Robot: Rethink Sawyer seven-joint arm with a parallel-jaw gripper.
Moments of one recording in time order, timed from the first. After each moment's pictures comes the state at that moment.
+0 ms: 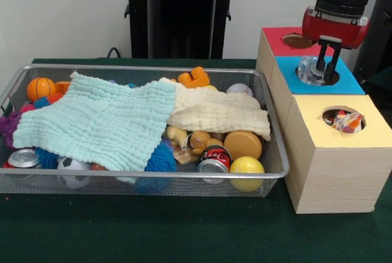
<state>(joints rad) 0.33 -0.61 -0.26 1.77 0.30 0.31 2.06</state>
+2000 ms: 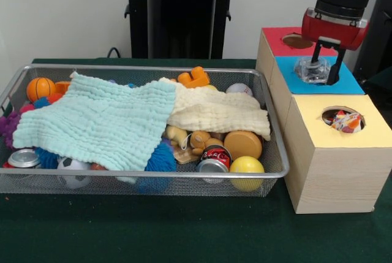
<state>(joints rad) 0.35 -0.59 -0.28 1.76 0.34 0.31 2.06</state>
